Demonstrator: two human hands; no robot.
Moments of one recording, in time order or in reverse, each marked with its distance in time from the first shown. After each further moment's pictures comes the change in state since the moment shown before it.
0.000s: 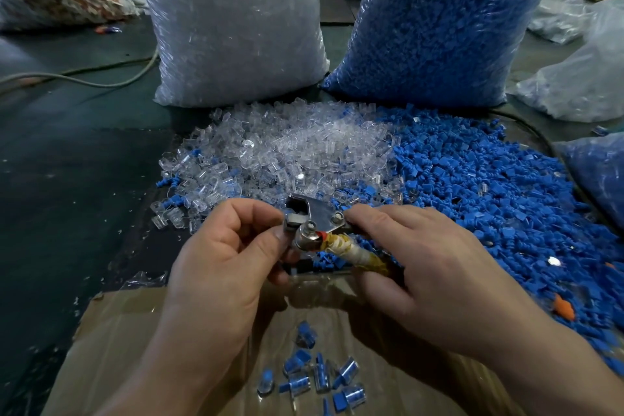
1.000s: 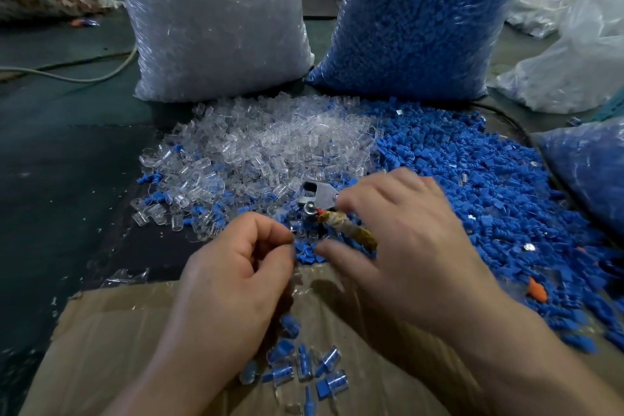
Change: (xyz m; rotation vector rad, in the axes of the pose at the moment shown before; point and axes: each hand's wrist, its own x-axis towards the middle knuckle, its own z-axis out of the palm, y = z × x) left_hand -0.011 -0.005 0.006 0.541 -0.048 0.081; right_hand 0.007 -0.005 0.003 -0.069 0.149 0.060
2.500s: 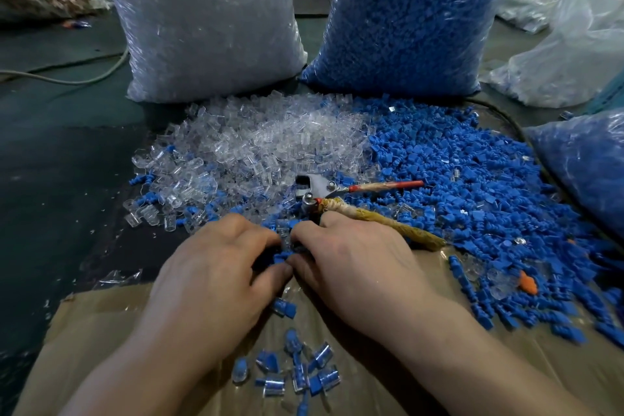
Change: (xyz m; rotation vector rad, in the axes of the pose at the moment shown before) left_hand 0.017 -0.001 -0.015 0.773 -0.204 0.214; right_hand 0.005 -0.018 0.033 -0.026 -0.175 -0.048
